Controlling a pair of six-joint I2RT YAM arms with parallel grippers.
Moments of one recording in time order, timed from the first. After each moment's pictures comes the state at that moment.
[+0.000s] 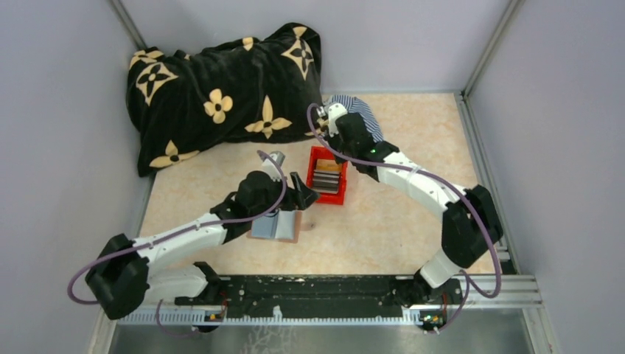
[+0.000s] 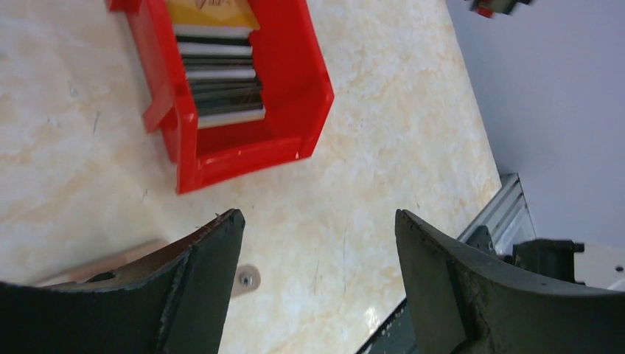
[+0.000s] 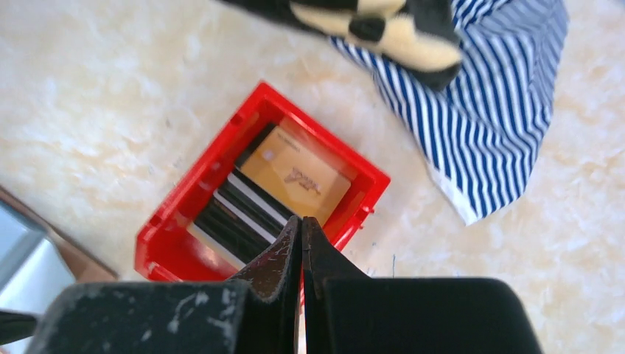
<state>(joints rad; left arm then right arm) -0.78 1.12 0.55 0.22 0.03 -0.73 0.65 1.60 1.23 -0.28 0.14 -0.03</state>
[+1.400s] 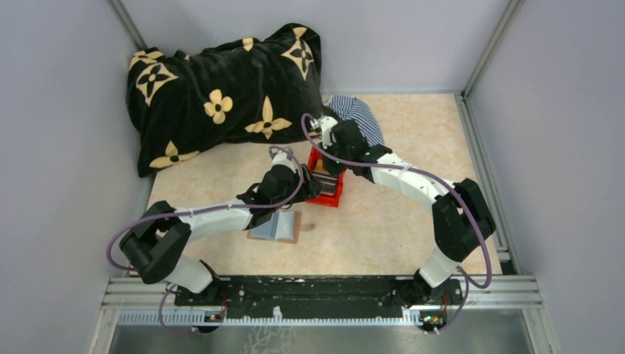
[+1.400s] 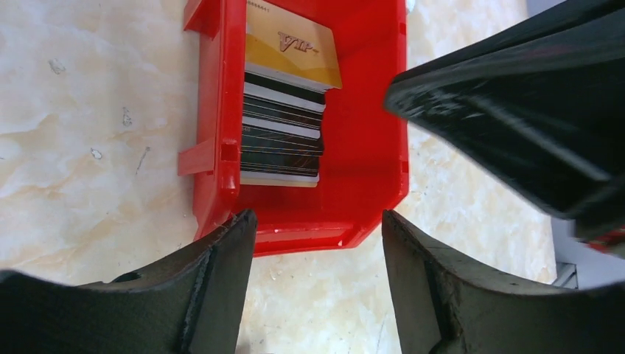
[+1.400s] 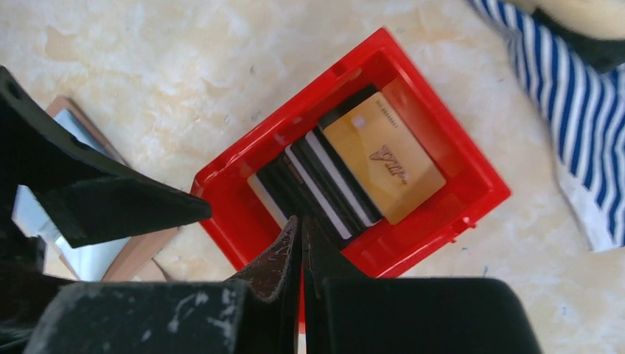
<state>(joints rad) -0.80 1.50 0.70 0.33 -0.17 -0.82 0.64 1.61 1.20 -0.27 -0.10 0.00</state>
